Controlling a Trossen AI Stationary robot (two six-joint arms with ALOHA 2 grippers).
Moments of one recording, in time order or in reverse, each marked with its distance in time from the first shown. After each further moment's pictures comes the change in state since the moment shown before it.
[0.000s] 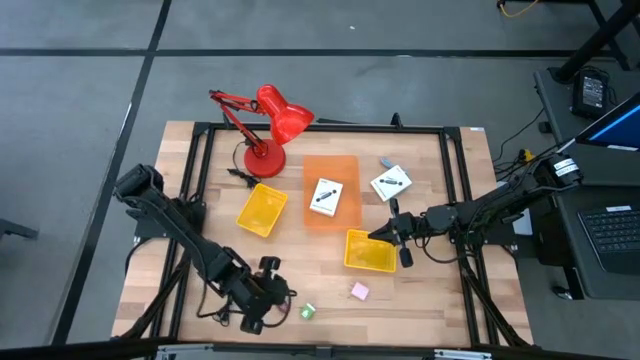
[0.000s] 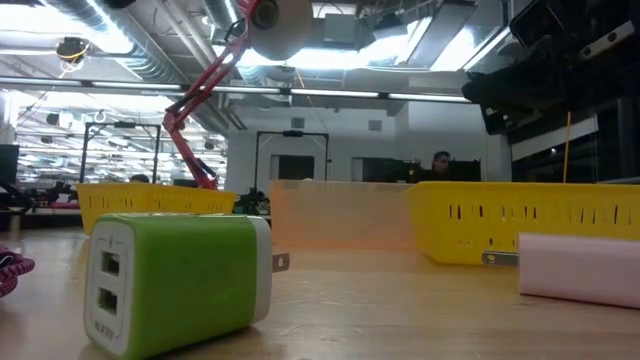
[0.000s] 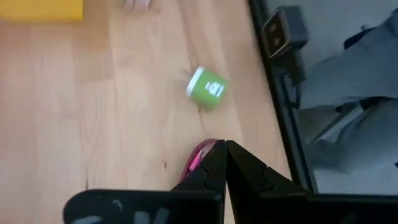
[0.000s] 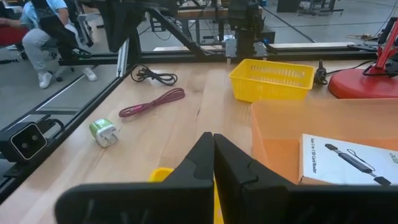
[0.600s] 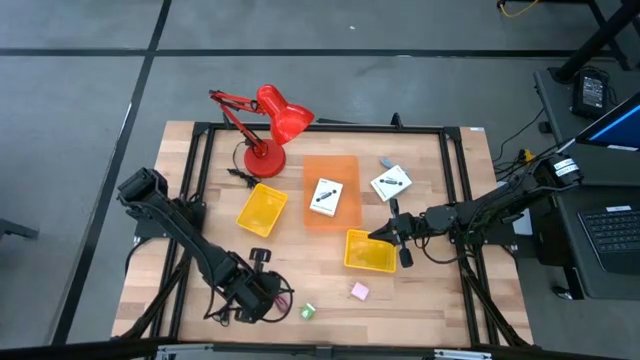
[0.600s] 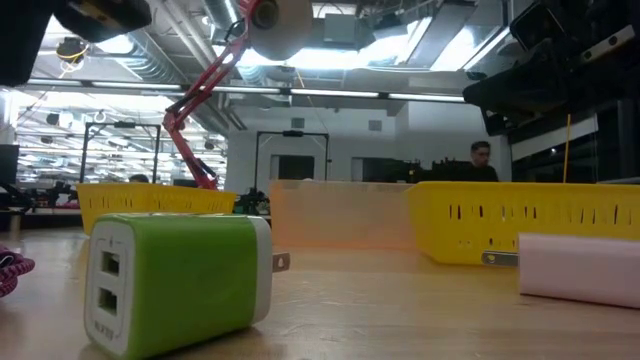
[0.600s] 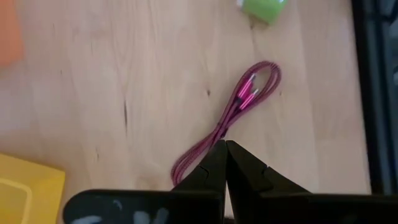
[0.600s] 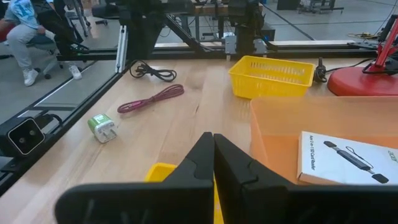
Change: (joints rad) left arm 0.000 0.045 0.000 -0.248 -0.013 -0.021; right arm 0.000 0.000 0.000 -0.014 0.001 -0.008
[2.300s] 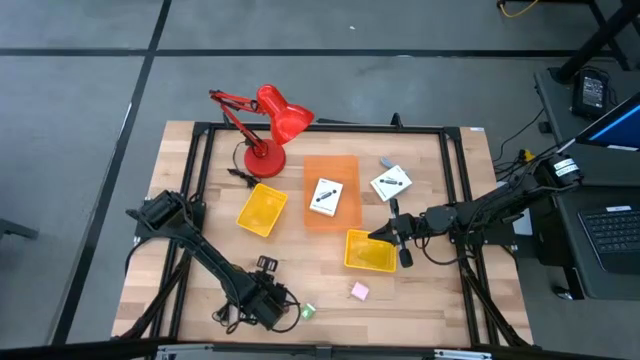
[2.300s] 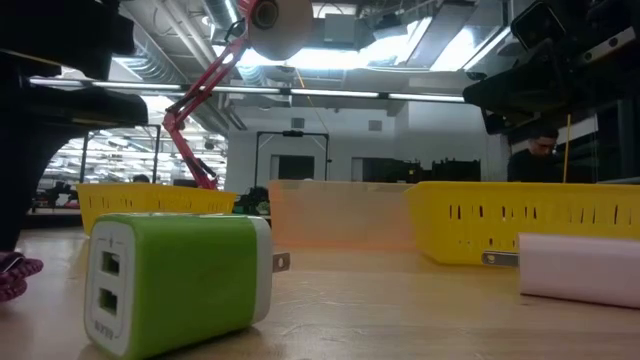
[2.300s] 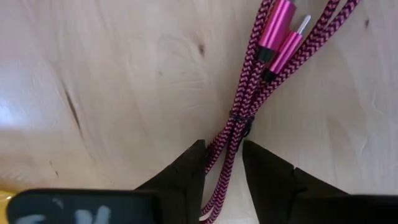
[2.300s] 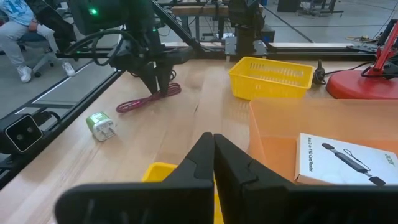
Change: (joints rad) left arm -0.004 0.291 -0.018 0.029 0.014 0.118; right arm 0.000 0.000 0.000 0.001 0.000 -0.019
